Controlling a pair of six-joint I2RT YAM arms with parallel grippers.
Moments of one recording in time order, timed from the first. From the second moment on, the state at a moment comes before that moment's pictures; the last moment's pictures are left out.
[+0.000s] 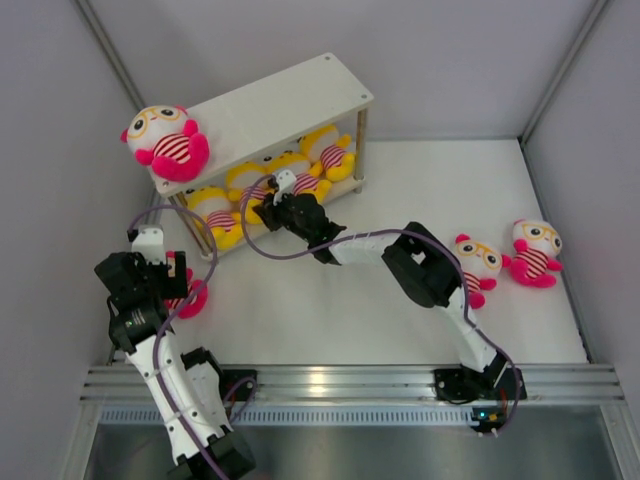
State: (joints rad) left arm 0.57 0.60 0.77 -0.77 0.21 0.42; right arm 0.91 2.28 1.57 0.67 0.01 0.21
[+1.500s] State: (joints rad) left arm 0.69 1.10 0.64 -0.56 0.39 0.75; right arm 0.91 1.99 1.24 0.73 -0.10 0.11
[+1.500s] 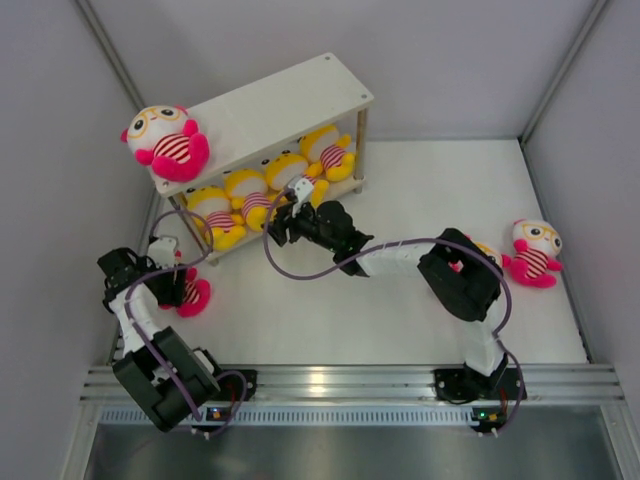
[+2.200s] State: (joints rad) left arm 0.69 0.64 1.04 -0.98 0.43 0.67; right arm 1.02 1.77 1.21 0.64 -0.34 0.08
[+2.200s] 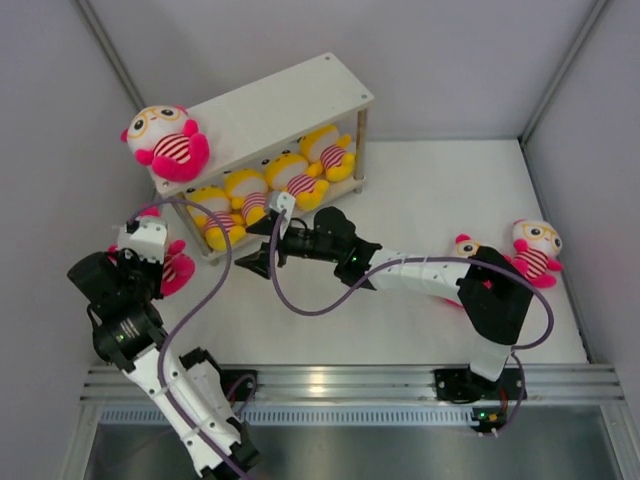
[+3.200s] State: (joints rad) left arm 0.69 0.50 1.31 -1.24 0.76 0.50; right arm 1.21 1.79 1.42 0.45 -0.27 0.20
